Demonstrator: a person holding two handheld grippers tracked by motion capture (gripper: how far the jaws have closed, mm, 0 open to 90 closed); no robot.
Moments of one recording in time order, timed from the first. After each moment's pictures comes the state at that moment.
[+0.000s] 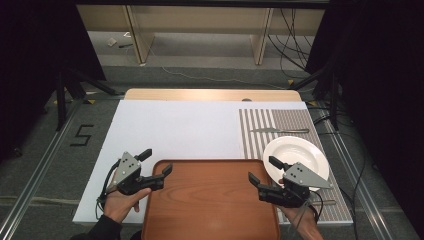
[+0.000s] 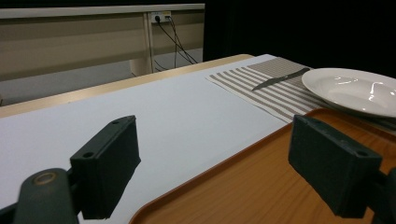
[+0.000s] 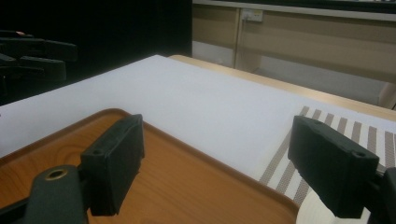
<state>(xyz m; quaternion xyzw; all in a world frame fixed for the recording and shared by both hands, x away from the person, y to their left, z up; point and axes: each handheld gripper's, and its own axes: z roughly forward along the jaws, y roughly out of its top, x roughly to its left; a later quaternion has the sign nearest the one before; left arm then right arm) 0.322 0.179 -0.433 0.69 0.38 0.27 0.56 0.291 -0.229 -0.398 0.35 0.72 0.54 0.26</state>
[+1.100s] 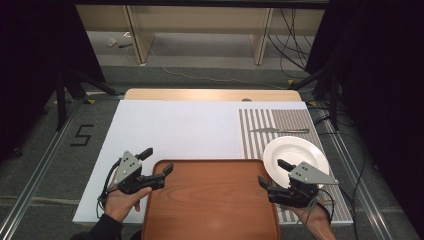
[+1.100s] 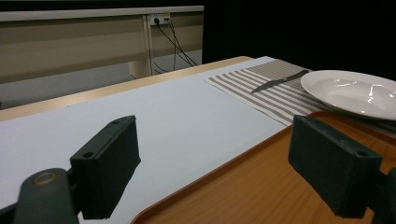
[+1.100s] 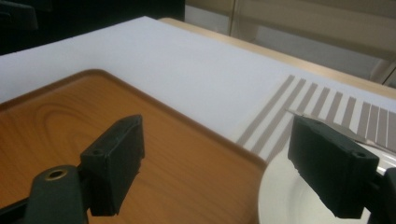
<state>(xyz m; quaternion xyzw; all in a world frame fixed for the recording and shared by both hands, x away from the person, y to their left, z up) 0.323 0.177 -0.432 0.69 0.37 0.27 0.56 0.295 -0.253 -0.401 0.36 0.76 0.47 0.25</state>
